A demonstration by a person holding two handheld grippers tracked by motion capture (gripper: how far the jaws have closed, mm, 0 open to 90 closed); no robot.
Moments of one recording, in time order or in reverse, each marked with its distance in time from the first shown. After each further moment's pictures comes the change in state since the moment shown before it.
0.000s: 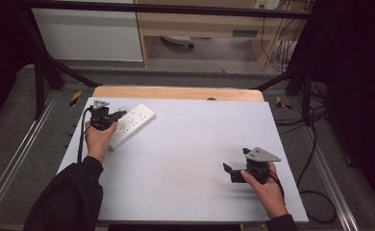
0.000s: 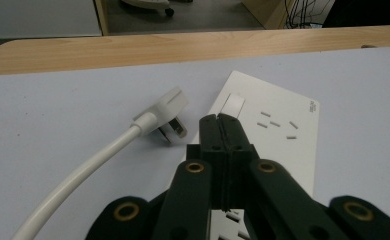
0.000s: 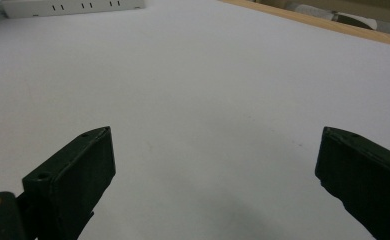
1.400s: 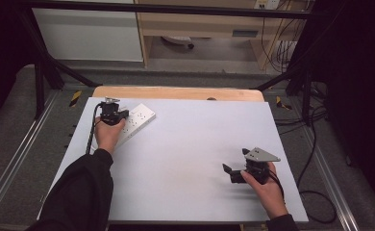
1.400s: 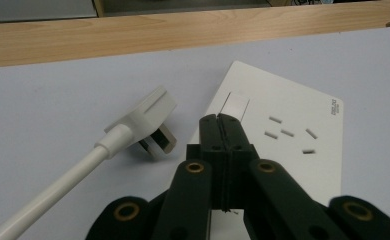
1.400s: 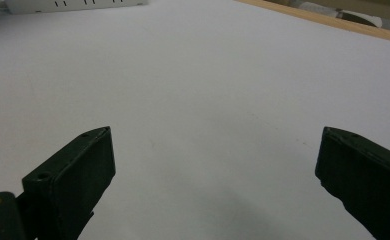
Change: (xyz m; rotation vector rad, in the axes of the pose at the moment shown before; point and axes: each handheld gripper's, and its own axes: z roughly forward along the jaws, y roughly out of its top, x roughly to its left) left arm -0.007 0.008 0.038 0.088 0.010 0.019; right arm 0.000 -0.001 0.001 0.009 0.010 -0.004
